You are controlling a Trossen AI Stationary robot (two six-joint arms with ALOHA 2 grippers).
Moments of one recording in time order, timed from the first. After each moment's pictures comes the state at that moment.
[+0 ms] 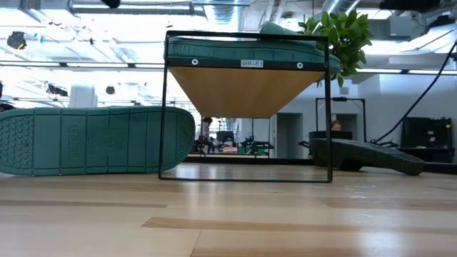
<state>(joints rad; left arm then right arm) 0.01 0.57 0.67 -0.12 0.36 -0.09 0.97 0.58 0.77 -0.94 1.26 0.45</state>
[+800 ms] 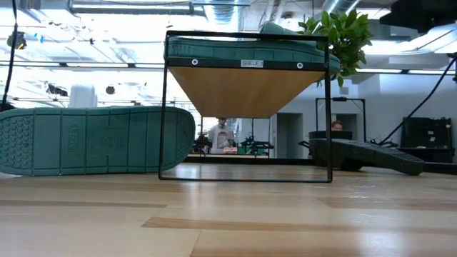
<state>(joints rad) -0.70 1.12 1.15 -0.76 -0.79 -0.36 0.97 0.42 0.54 -0.57 1.22 0.22</state>
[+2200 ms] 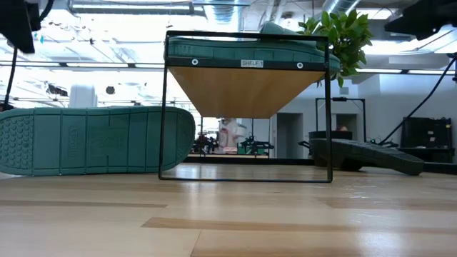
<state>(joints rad) -0.74 1.16 0.97 -1.08 -0.37 -1.34 0.97 0.43 0.54 -0.66 1.07 0.31</state>
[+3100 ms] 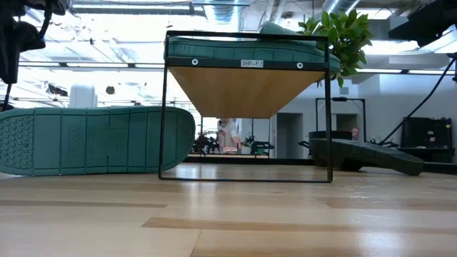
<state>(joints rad) -0.74 1.17 0.87 -1.08 -0.30 -1.12 0.97 0.43 0.54 -0.73 1.02 0.40</state>
